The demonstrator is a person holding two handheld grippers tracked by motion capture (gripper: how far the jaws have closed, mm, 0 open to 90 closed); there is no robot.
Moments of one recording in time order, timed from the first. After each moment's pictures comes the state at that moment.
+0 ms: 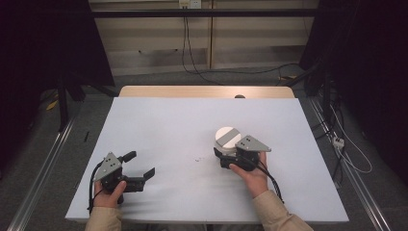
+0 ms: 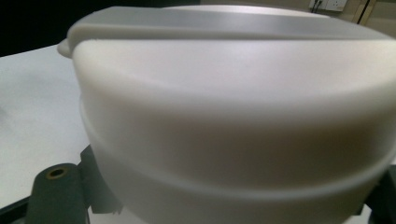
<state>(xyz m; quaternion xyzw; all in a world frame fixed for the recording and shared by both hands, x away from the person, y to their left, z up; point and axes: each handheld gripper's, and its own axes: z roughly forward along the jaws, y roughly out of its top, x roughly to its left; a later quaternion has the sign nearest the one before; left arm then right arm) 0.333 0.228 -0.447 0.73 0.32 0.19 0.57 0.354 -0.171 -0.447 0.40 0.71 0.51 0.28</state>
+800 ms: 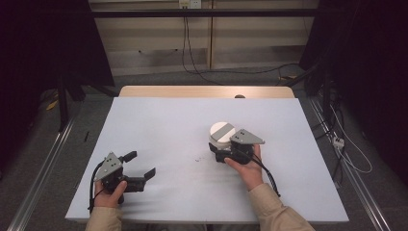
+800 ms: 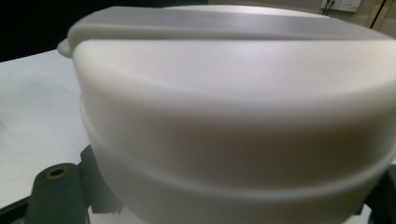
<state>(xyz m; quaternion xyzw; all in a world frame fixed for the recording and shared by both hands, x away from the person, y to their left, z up) 0.333 0.227 -0.447 0.73 0.32 0.19 0.57 0.375 -0.161 -0.444 0.39 0.72 0.51 0.27</state>
